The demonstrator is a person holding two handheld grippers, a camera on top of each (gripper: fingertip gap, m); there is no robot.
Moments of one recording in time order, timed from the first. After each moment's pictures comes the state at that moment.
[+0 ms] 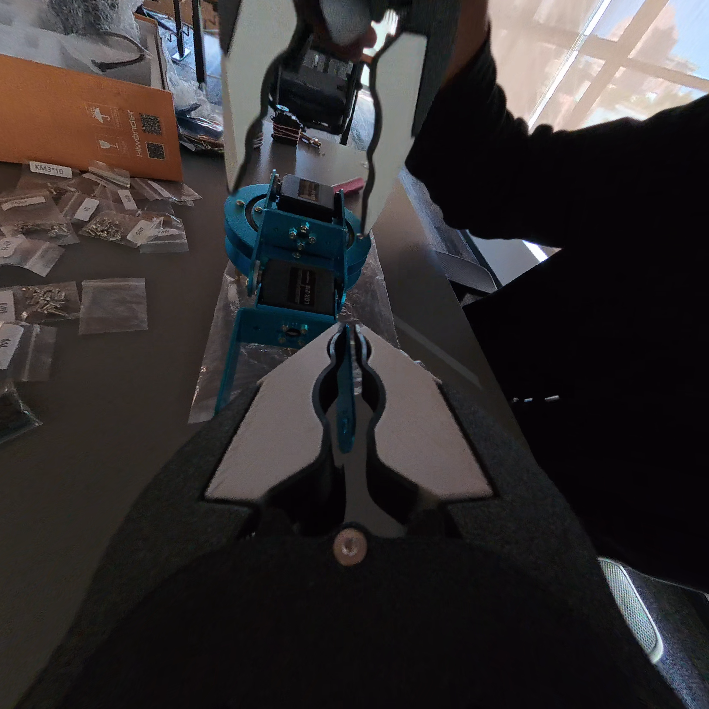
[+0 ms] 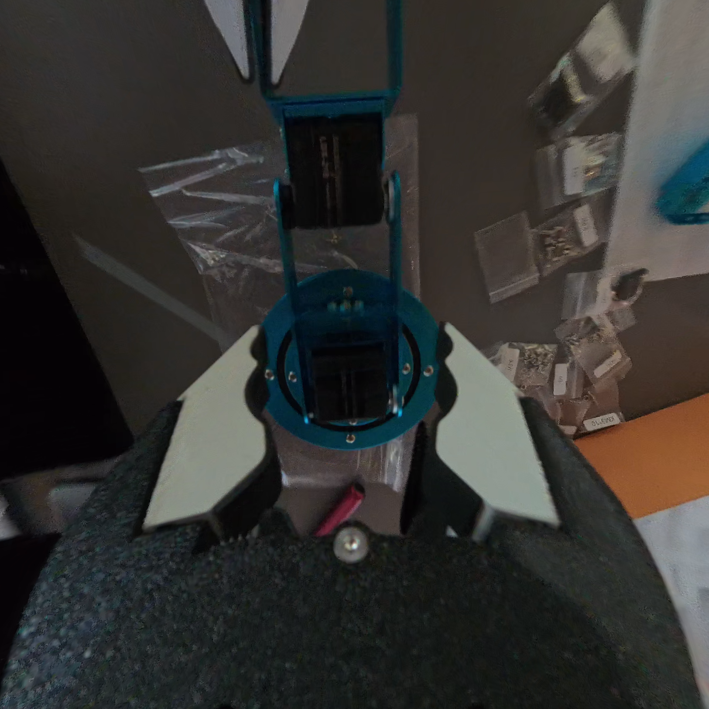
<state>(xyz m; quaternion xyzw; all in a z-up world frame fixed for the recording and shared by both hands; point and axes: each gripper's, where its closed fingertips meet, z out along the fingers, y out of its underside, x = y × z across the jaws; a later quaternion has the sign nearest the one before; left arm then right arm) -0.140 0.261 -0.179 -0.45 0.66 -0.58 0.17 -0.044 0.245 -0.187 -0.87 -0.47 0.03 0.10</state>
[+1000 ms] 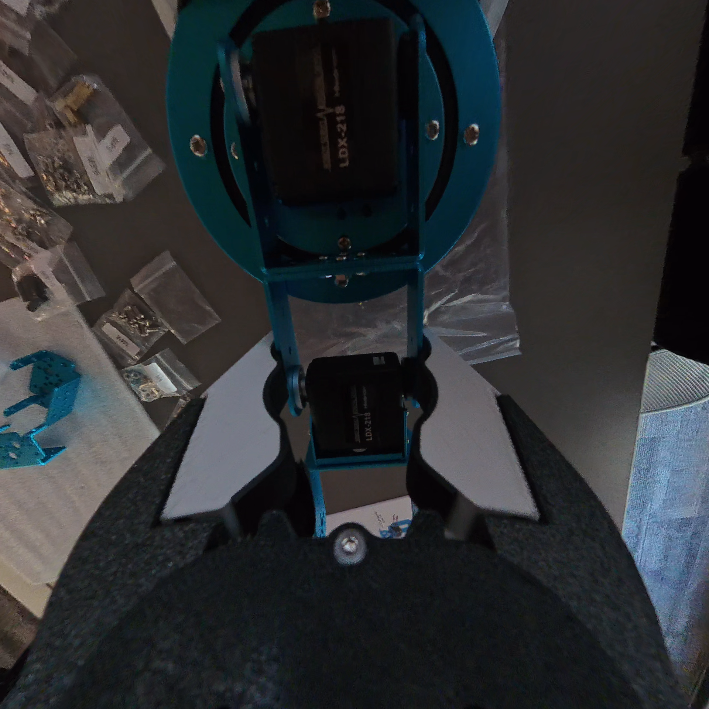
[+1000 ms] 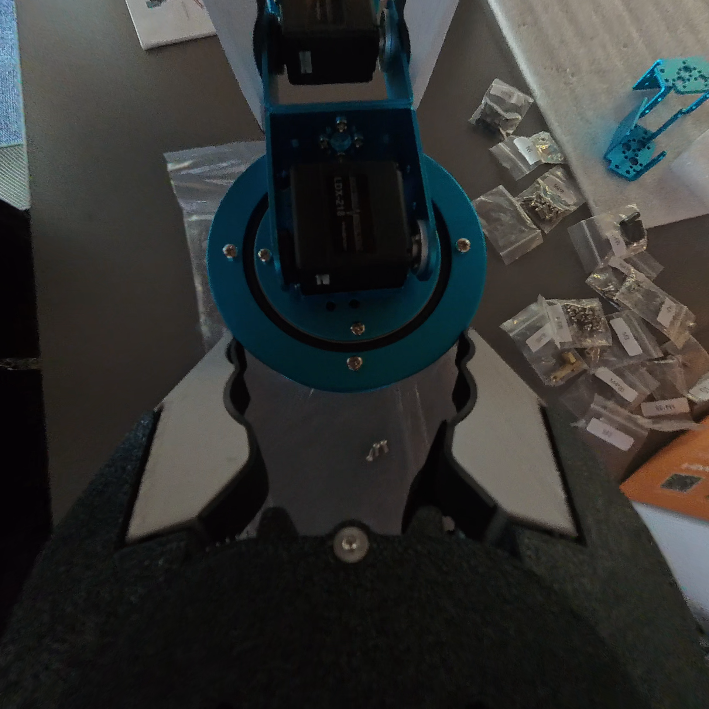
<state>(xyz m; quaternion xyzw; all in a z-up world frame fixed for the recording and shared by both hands) -0.079 0.251 -0.207 -0.41 0.91 -0.07 0.05 -0.001 0.198 -0.219 -0.84 -0.39 0.13 0.36</state>
